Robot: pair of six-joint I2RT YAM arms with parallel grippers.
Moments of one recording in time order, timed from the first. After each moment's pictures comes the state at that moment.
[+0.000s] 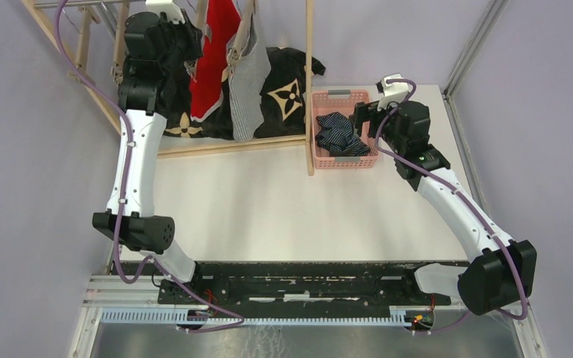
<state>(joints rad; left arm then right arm) -0.13 1.66 2.12 -0.48 0.01 -0.10 0.31 1.25 1.08 -0.02 0.01 0.00</state>
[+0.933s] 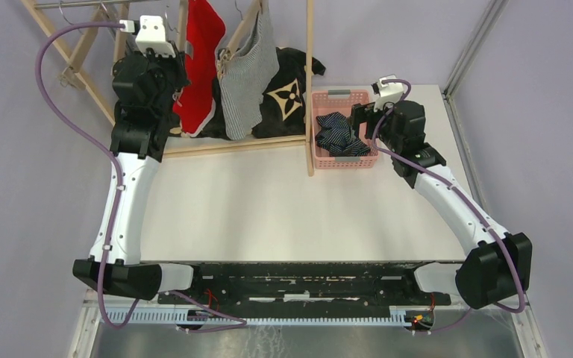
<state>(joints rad) -0.13 1.33 1.66 -0.24 -0.08 0.05 0.31 1.29 1.08 -0.02 -0.02 0.00</state>
